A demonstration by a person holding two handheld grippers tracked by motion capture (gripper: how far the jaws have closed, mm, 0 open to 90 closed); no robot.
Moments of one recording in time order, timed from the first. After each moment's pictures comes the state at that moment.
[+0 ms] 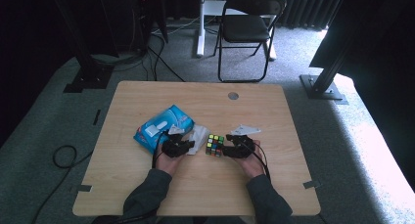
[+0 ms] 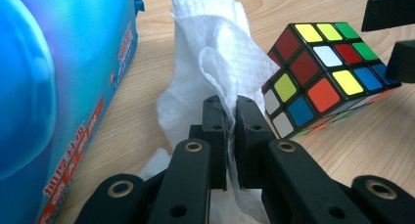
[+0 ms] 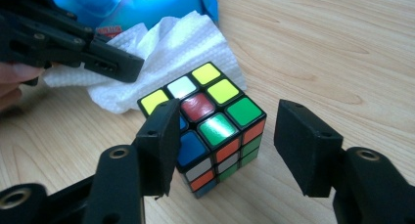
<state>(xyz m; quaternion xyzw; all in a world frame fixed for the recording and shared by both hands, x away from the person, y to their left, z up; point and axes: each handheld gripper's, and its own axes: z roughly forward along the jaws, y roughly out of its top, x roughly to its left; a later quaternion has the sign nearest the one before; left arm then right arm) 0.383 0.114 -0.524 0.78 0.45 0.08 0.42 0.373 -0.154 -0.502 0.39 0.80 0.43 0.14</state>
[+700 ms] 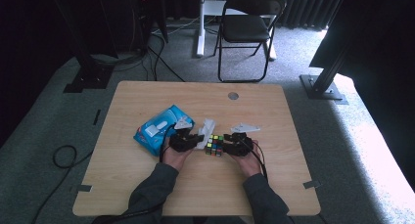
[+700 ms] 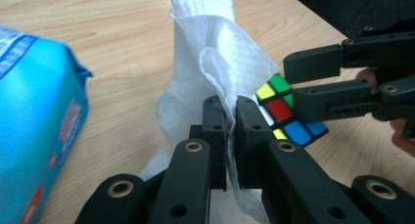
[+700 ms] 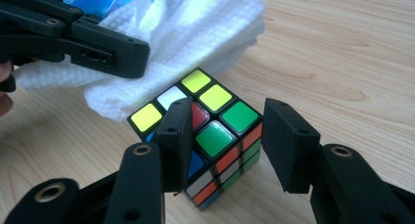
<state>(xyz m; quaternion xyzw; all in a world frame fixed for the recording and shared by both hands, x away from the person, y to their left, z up) 0.391 0.087 -0.500 0.78 0.41 0.07 0.47 0.380 -0.150 -0.505 0.41 0.79 0.44 0.13</state>
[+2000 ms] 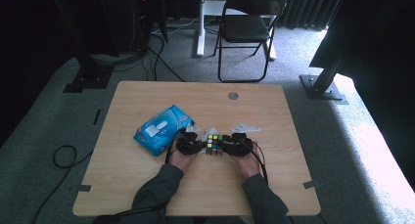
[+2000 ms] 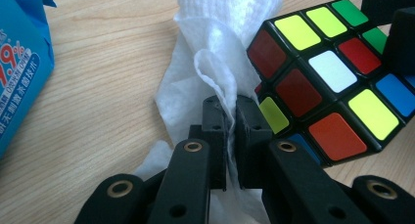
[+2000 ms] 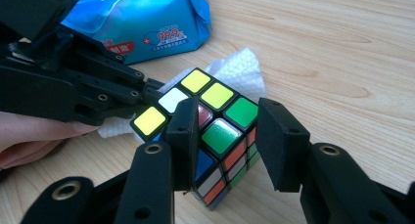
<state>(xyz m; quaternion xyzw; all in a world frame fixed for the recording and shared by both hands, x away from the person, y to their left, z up) 0.402 0.070 -0.539 0.81 0.42 0.07 0.39 0.378 -0.149 -0.505 0.42 0.78 0.44 0.13</state>
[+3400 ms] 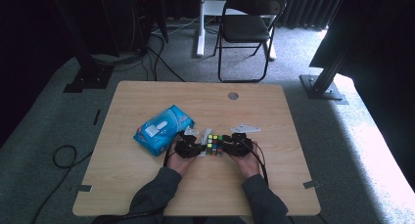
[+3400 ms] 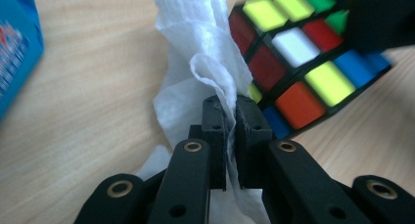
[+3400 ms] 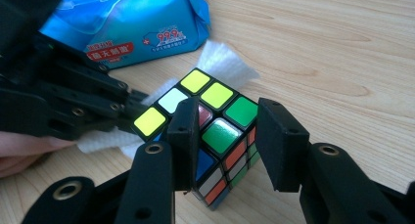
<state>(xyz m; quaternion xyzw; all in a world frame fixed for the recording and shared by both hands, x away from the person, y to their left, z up) 0.391 0.073 -0.541 0.81 0.42 0.05 0.39 0.378 -0.149 -0.505 0.43 0.78 0.44 0.13</state>
